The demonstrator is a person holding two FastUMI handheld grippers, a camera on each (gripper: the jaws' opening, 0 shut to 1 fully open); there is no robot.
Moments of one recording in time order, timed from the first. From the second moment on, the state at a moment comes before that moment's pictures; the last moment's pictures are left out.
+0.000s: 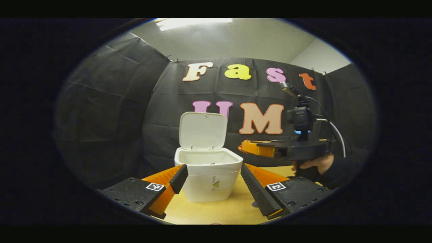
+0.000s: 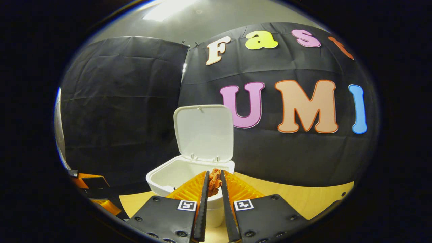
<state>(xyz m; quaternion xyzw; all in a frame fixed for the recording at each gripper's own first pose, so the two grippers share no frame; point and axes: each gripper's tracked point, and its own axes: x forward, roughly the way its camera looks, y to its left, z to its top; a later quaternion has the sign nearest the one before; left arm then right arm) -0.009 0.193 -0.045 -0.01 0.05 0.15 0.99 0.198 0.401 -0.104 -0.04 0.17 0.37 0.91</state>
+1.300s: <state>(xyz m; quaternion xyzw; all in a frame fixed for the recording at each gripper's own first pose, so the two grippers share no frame) 0.037 0.118 -0.082 0.00 0.05 0.07 1.00 0.163 0.165 -0.015 -0.04 0.04 0.18 0.98</state>
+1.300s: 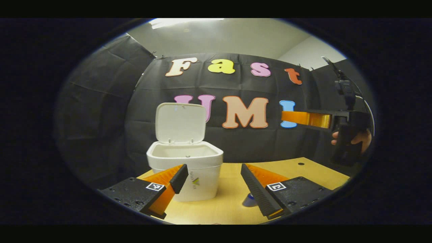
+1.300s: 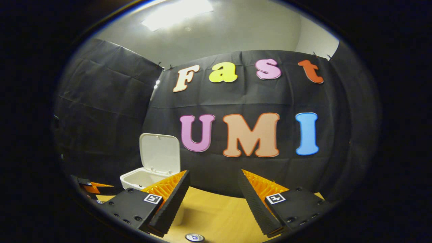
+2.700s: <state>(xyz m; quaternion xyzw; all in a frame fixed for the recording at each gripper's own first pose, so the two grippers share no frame) 0.091 0.018 -0.337 0.01 0.24 0.07 0.97 0.101 -0.051 -0.121 -0.07 0.16 0.06 0.98</state>
